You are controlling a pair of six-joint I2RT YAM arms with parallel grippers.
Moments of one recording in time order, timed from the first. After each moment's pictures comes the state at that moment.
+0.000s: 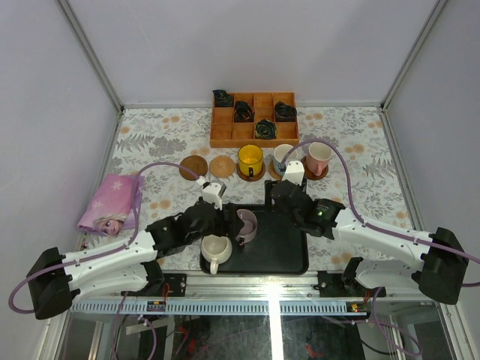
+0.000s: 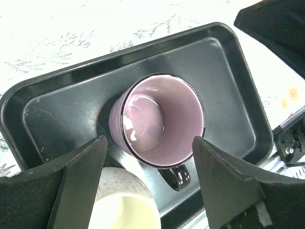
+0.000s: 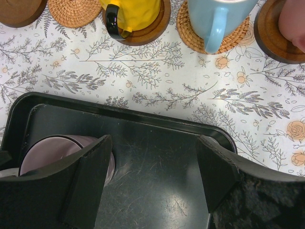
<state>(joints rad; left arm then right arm) -1.02 0.94 0.52 -0.16 -0.23 -0.65 0.99 1.18 0.80 -0.36 0.57 0.60</state>
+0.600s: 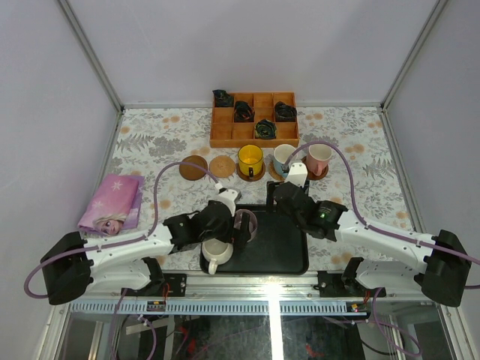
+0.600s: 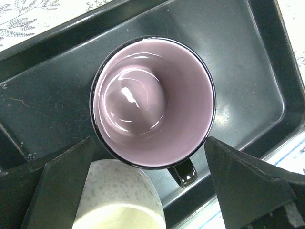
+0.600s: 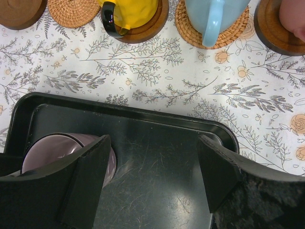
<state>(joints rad) -1.05 1.12 0.57 -0.20 -0.15 -0.60 0.99 1.15 0.78 -0.36 0.57 0.64</state>
